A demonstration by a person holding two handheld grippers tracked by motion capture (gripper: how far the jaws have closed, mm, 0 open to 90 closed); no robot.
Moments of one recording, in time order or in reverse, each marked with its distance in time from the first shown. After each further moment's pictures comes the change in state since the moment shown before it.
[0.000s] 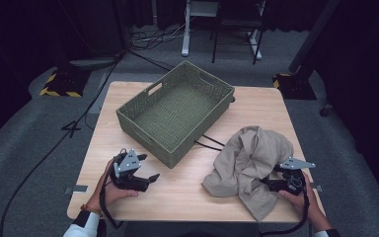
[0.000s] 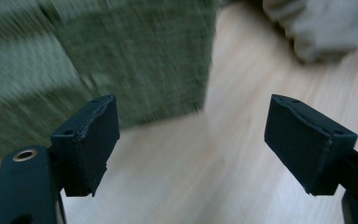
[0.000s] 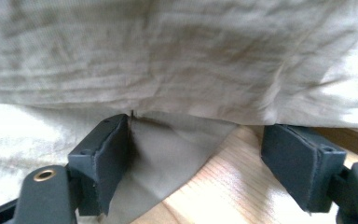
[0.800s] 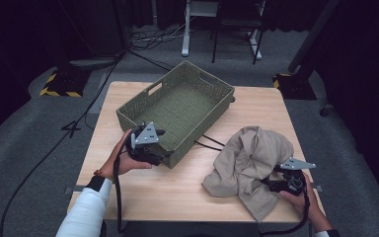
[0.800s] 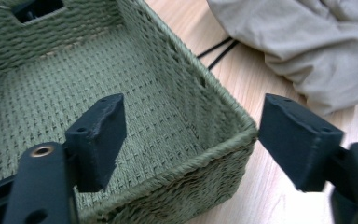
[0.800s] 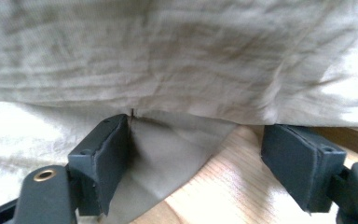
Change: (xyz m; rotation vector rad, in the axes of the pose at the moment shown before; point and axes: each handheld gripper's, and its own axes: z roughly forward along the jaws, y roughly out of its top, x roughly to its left) left arm 0.028 0.073 0.032 0.013 -0.083 0.189; right arm 0.000 -0.001 -0.001 0.000 0.002 -0.003
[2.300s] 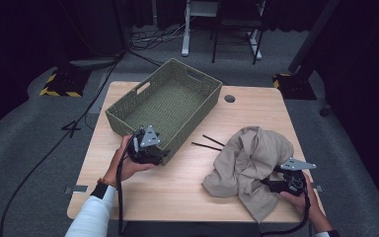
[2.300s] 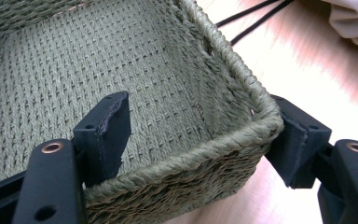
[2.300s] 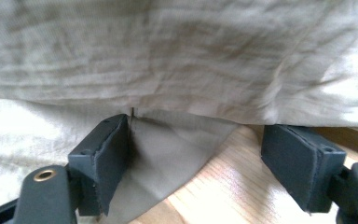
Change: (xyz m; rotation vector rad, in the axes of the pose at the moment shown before) left arm -0.006 -0.020 0.012 0.106 0.155 -0.112; right arm 0.000 -0.001 -0.001 0.001 0.003 -0.003
